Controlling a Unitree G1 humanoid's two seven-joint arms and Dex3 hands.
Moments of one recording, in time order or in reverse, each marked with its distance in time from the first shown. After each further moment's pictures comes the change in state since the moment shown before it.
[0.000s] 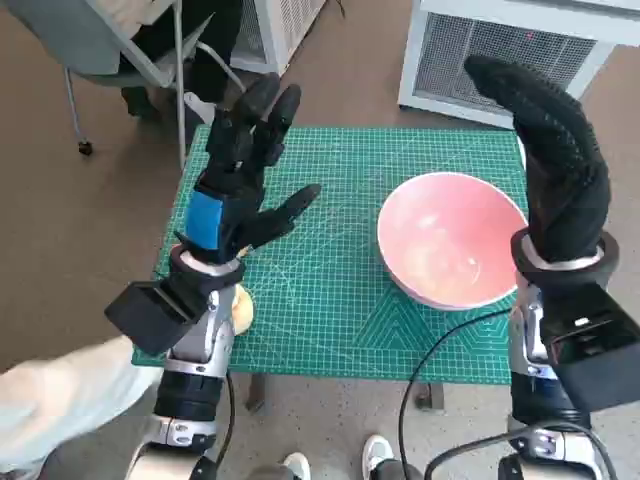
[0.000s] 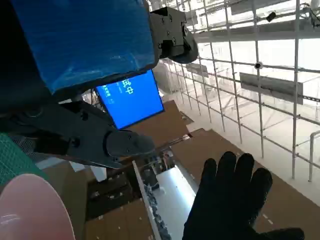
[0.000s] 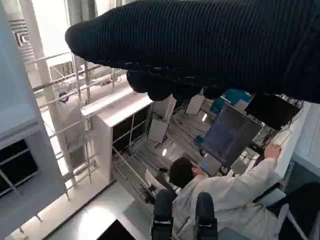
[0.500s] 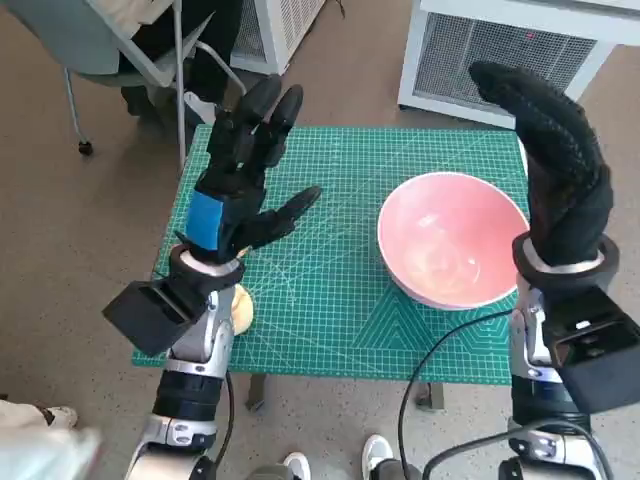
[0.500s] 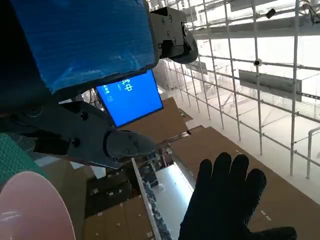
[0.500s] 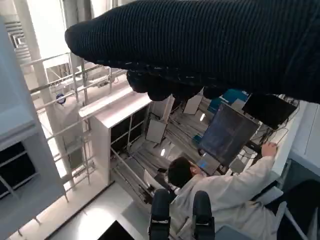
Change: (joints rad) left arm 0.000 0.000 0.002 0.000 -0.011 0.001 -0.019; right arm 0.022 -0.002 -0.014 0.003 0.029 -0.008 0.002
